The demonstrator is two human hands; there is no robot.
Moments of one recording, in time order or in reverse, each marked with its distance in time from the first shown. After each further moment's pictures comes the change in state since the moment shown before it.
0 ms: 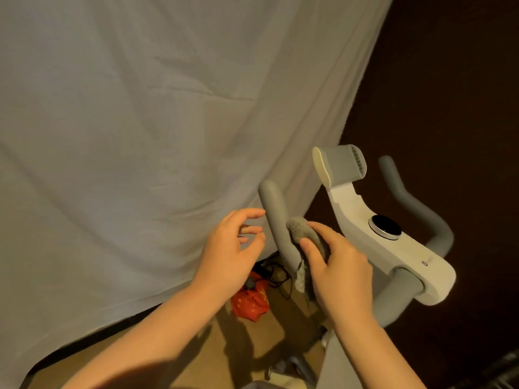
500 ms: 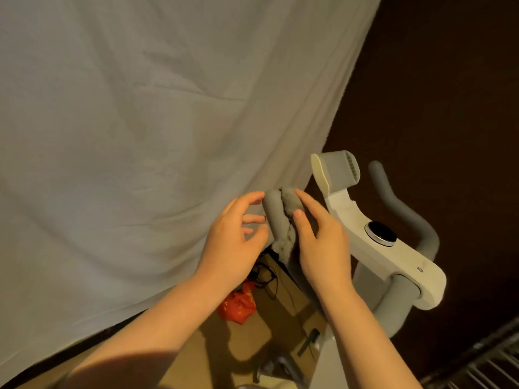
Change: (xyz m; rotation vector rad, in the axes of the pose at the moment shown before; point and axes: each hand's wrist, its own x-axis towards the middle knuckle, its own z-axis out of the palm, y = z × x) left_hand 0.034 -0.006 -0.009 -0.093 -0.053 0.040; right_hand 0.039 -0.029 0.025 0.206 0.014 0.078
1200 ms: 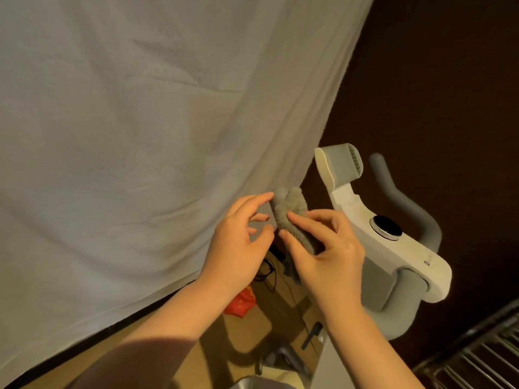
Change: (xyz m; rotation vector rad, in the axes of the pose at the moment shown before) left_hand 0.002 -0.013 -0.004 -0.021 -0.040 0.041; right_hand -0.023 -0.006 0.007 -0.130 0.190 -0.297
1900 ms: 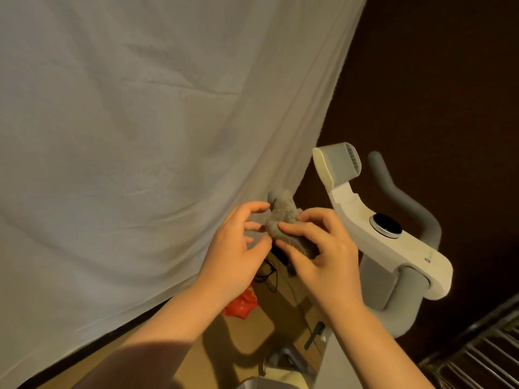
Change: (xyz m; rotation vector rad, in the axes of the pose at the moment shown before) left_hand -0.004 0.001 -0.007 -0.004 -0.087 -0.088; right_hand 0.000 0.010 0.000 -0.027 -0.108 -0.133
